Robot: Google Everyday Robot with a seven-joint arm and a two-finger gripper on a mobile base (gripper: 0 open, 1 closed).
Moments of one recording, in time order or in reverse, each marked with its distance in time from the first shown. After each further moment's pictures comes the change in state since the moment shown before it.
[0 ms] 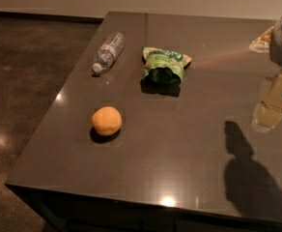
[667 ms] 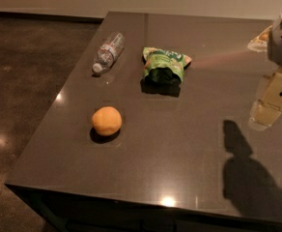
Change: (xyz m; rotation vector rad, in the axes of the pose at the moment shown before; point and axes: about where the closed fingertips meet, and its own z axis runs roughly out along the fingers) arm -0.004 -0.003 0.001 -0.001 -0.015 0.008
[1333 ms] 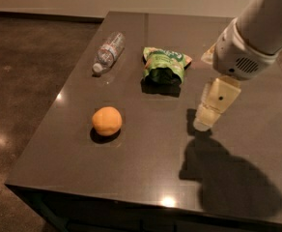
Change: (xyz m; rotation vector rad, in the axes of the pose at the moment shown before) arm -0.070 0.005 0.054 -0.088 -0.145 0.011
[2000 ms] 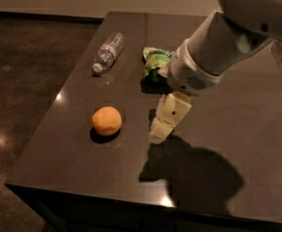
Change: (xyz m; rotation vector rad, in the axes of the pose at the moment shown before) arm -0.073 0.035 0.054 -0.095 -0.154 -0.066
